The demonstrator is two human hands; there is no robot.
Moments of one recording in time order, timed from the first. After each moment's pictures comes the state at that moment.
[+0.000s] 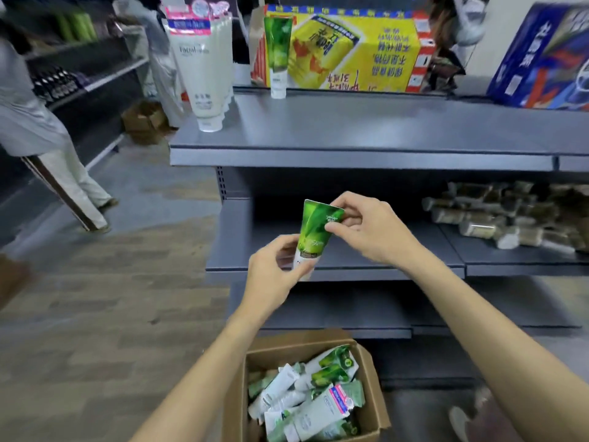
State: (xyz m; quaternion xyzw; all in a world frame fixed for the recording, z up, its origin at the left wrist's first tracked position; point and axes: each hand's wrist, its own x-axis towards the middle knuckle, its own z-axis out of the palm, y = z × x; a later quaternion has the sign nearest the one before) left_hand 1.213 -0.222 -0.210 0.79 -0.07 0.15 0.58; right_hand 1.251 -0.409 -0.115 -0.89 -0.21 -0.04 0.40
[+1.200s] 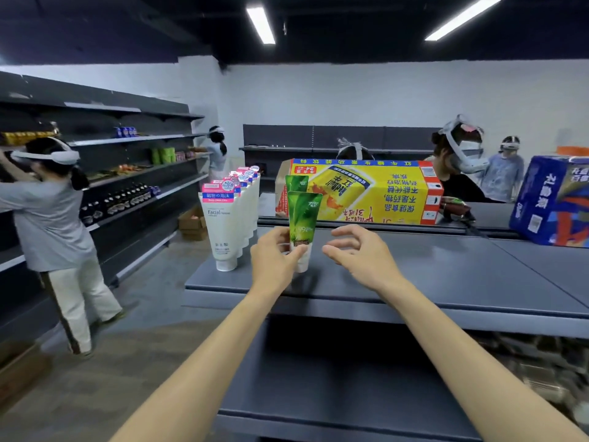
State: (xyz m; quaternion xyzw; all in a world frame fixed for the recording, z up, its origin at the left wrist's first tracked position) left_hand 1.384 -0.215 -0.028 0.79 0.00 0.33 0.52; right_hand 1.398 -0.392 -0.003 -0.82 -0.18 -0.10 0.53
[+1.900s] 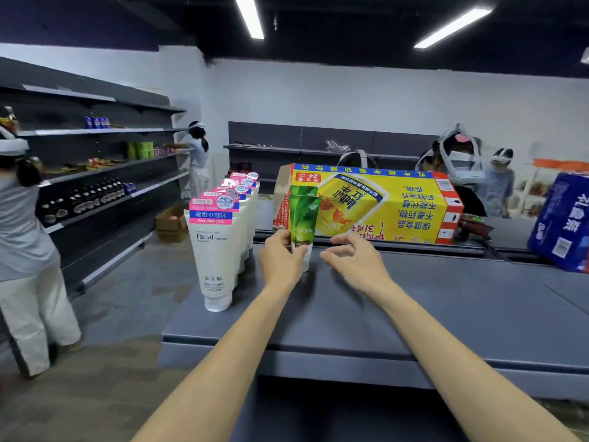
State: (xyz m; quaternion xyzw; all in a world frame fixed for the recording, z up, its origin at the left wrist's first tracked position) left_hand 1.503 -0.187 -0.033 0.76 0.05 0.31 0.57; right_hand 1.512 -0.338 -0.017 -0.85 -0.12 -0.10 0.51
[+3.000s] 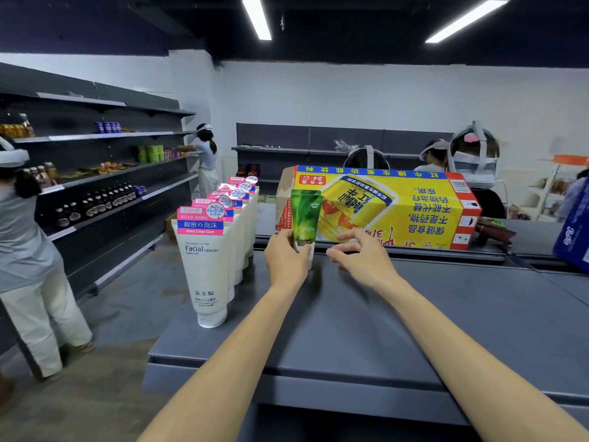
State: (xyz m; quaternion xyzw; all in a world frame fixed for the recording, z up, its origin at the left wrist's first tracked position) left_hand 1.542 -0.192 -0.031 0.79 0.09 0.34 0.51; right_hand 1.565 -0.344 -0.019 -0.83 -0.15 -0.09 0.53
